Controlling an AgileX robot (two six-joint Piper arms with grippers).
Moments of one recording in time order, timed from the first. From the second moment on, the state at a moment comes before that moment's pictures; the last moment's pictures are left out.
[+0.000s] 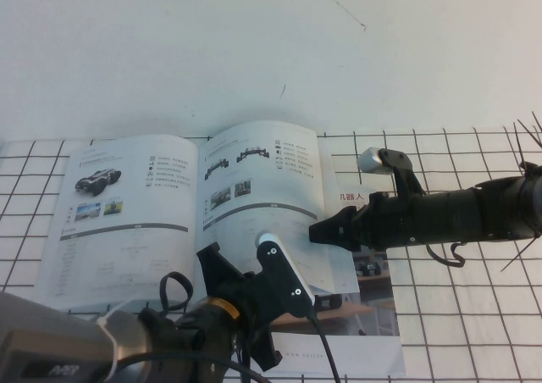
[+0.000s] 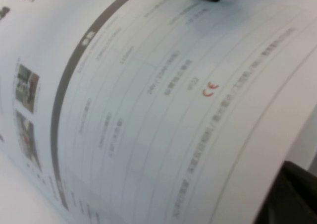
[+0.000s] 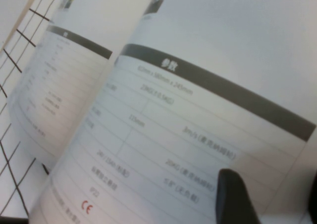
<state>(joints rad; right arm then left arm) 0.28 2.22 -1.20 1.72 0.82 -1.60 -0.77 1.83 -0.67 -0.65 -0.48 1.04</state>
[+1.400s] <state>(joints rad) 0.28 2.06 -1.20 1.29 0.70 -1.50 -0.77 1.86 -0.67 -0.73 -0.72 0.87</state>
